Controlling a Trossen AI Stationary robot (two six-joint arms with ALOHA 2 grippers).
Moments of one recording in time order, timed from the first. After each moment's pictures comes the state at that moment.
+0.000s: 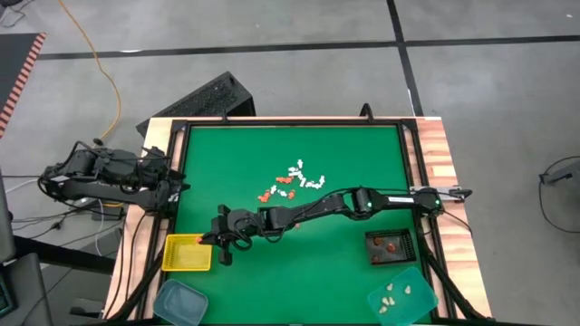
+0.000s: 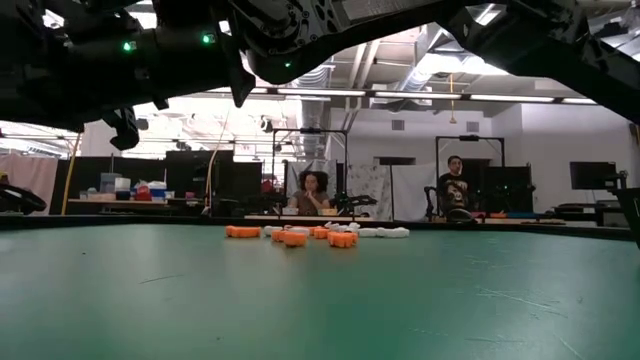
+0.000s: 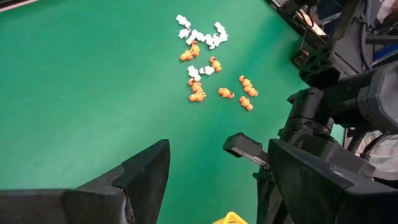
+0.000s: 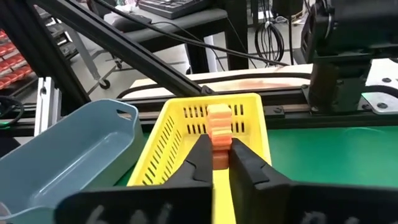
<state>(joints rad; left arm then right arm) -0.07 0.35 0.90 -1.12 -0.20 -0.77 0.17 2.65 2.35 0.14 -0.05 0.18</state>
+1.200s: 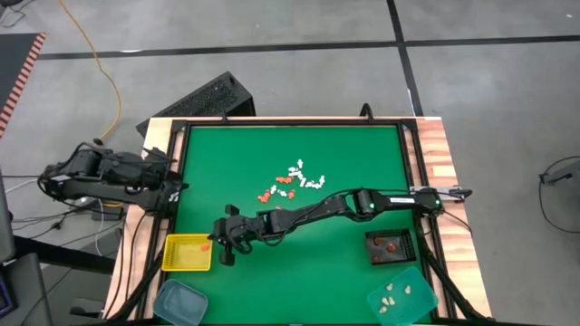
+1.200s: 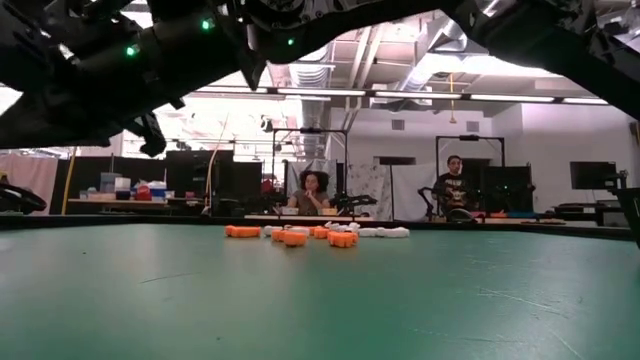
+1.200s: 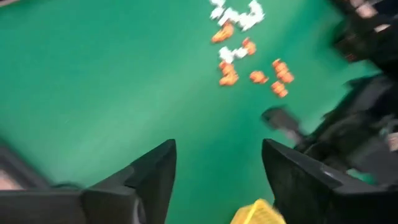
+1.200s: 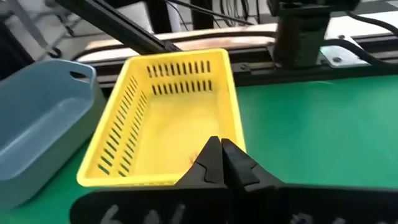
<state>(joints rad) -0.07 0.38 0.90 -1.23 -0.24 -0.81 0.20 2.62 2.36 -0.08 0.12 0.18</state>
